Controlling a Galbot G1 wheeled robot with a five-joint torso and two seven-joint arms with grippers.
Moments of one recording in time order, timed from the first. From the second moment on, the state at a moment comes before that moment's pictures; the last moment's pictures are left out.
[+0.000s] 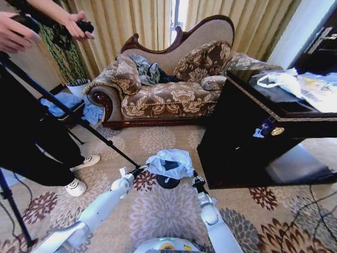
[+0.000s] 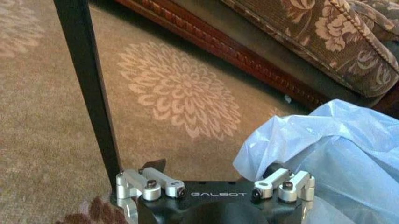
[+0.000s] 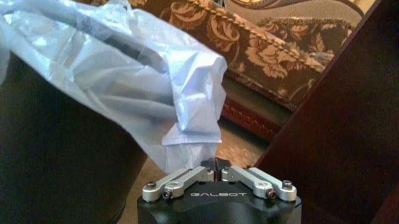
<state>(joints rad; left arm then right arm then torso) 0.76 -1.06 0.10 -1.06 -1.17 0.01 0.16 -1.12 1.46 0.38 1.18 -0.42 0.31 0.16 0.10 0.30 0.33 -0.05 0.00</state>
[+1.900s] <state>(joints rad) 0.23 -0.92 0.76 -1.18 -0.53 -0.19 0.24 -1.57 1.33 0.60 1.76 0.05 0.51 -0.12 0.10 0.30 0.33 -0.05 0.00</state>
